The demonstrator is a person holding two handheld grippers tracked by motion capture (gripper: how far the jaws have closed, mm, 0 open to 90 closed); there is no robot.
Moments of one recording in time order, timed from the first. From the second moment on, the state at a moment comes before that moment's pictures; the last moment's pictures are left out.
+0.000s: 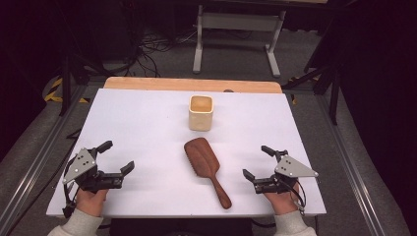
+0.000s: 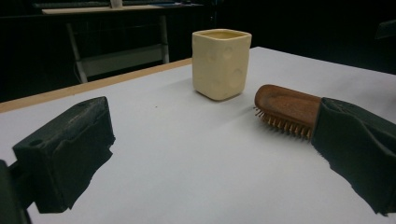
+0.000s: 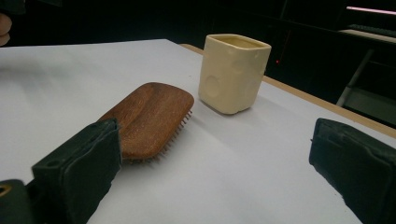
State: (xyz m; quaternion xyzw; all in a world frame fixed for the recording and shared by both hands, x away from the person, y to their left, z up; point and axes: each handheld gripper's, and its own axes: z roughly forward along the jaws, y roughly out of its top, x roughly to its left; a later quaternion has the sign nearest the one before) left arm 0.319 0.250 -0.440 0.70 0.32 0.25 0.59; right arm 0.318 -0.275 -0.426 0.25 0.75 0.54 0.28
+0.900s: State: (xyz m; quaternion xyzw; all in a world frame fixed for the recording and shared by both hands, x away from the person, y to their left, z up) left arm 0.319 0.253 -0.439 0.70 0.33 0.25 0.58; right arm 0.329 -0.222 -0.402 0.19 0.82 0.50 0.21
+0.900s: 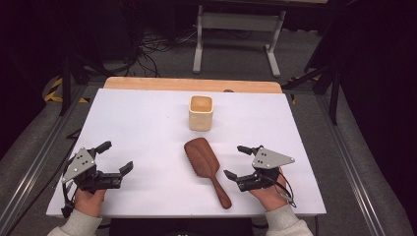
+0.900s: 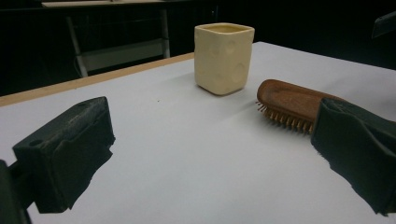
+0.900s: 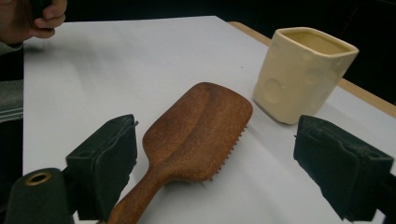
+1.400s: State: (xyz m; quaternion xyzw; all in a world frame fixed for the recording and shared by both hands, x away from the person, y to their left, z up) left arm 0.321 0.255 -0.441 0.71 0.33 0.25 0.58; right arm 0.341 -0.175 -0.393 0.15 0.85 0.48 0.17
